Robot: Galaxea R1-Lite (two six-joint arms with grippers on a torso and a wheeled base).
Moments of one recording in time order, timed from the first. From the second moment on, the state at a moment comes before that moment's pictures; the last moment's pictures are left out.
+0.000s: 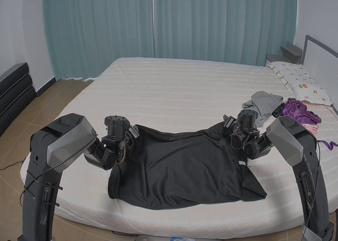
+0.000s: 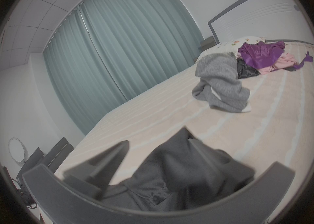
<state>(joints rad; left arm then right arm) -0.30 2.54 -1.32 -0.82 0.26 -0.75 0.22 2.72 -1.60 -0.89 -0.24 0.57</state>
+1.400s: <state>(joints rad) -0.21 2.30 -0.85 -0.81 0.08 -0.99 0.14 2.35 -0.90 -0.94 0.04 1.00</state>
